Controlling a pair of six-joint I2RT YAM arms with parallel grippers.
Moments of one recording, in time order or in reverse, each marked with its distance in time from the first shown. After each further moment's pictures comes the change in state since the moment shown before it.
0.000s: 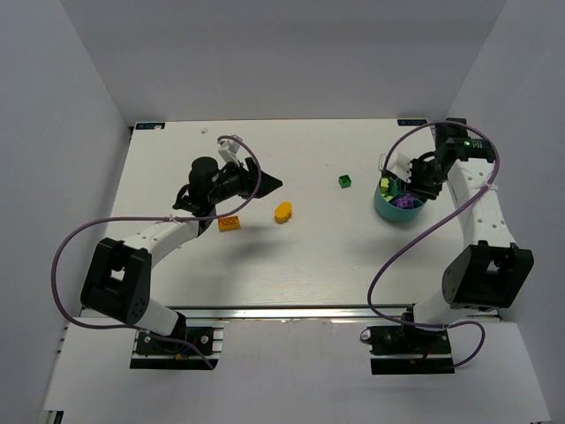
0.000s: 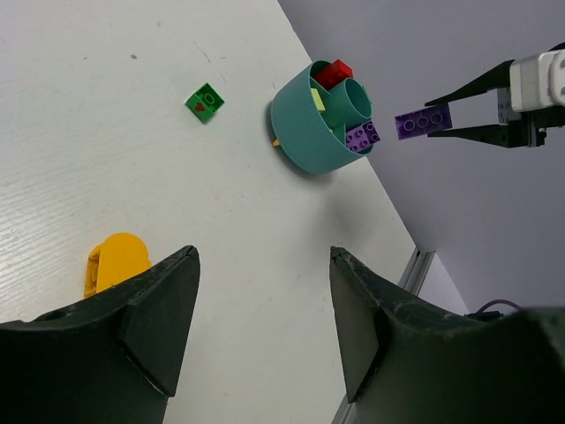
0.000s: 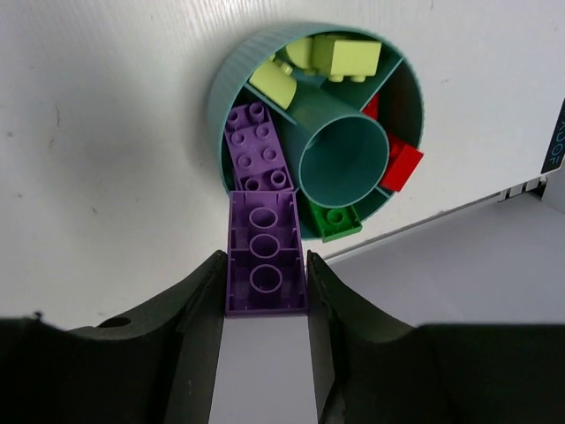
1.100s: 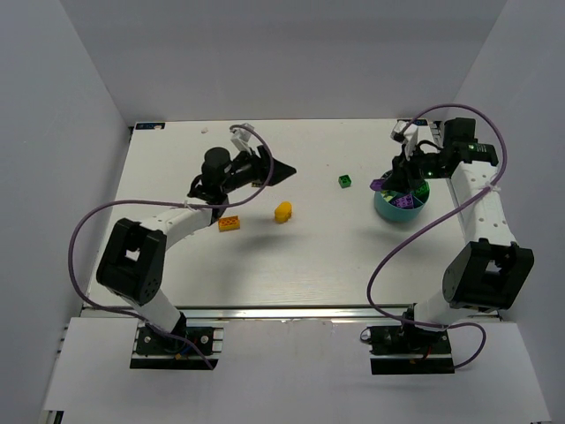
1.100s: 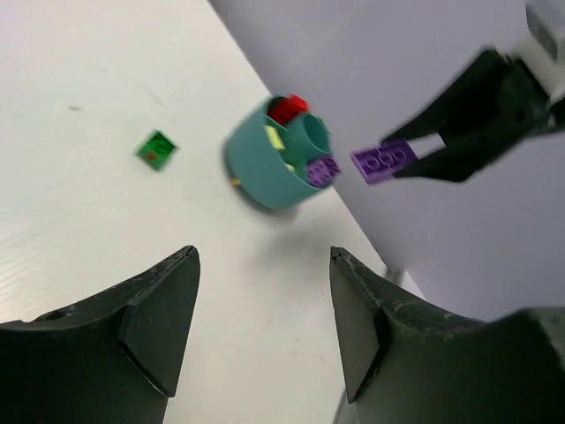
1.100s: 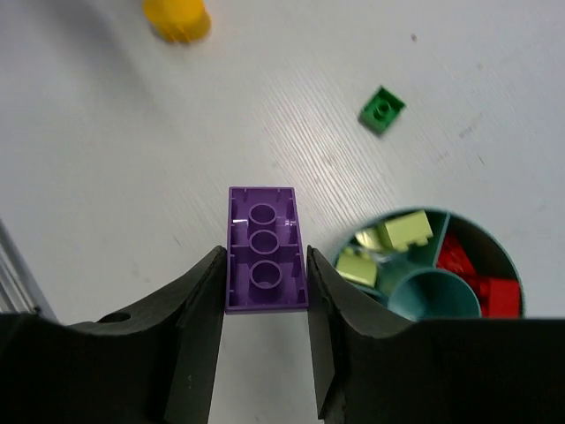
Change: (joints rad) left arm -0.079 0.165 0.132 0.157 0.014 -0.089; right arm -0.051 -0.001 -0.058 0.207 -0.615 0.640
